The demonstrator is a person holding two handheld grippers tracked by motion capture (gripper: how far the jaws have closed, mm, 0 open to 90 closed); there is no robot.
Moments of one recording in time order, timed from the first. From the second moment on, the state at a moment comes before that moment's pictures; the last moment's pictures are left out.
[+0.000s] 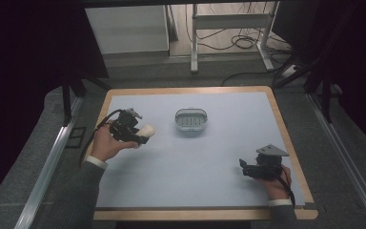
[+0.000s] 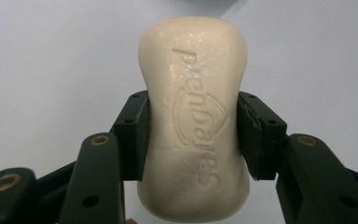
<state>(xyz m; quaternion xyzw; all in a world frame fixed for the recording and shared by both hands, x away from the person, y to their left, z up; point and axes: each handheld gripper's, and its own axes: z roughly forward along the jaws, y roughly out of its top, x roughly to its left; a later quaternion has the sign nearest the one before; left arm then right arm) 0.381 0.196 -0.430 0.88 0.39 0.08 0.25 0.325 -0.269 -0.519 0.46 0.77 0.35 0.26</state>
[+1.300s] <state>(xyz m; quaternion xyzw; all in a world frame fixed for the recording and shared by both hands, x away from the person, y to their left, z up) 0.419 0.167 -0.422 0.89 0.38 0.10 0.25 0.325 -0.269 -0.521 0.46 0.77 0.34 0.27</state>
